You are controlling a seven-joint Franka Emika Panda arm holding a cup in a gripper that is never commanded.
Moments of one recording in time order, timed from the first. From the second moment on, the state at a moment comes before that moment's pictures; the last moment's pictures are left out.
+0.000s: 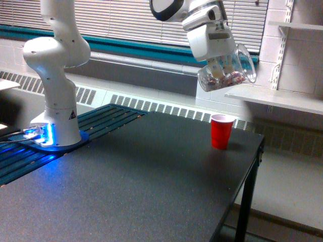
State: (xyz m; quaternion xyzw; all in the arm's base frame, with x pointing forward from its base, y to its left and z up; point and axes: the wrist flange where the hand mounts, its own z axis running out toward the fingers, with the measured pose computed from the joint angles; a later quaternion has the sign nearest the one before) arm 0.581 -0.089 0.468 -0.88 0.41 -0.22 0.07
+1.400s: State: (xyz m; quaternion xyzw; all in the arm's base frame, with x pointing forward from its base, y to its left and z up) arm 0.604 -0.025 0.450 -0.92 0.32 -0.21 0.05
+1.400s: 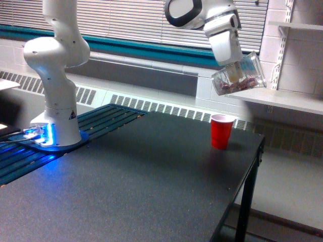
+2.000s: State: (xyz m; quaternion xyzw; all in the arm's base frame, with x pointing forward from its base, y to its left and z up) arm 0.571 0.037 0.418 -0.95 0.25 -0.19 0.03
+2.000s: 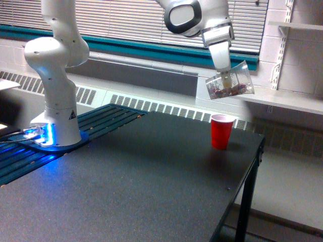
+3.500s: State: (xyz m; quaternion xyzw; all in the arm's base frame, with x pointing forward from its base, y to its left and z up) arm 0.510 0.206 0.348 -0.98 0.12 -0.15 0.02
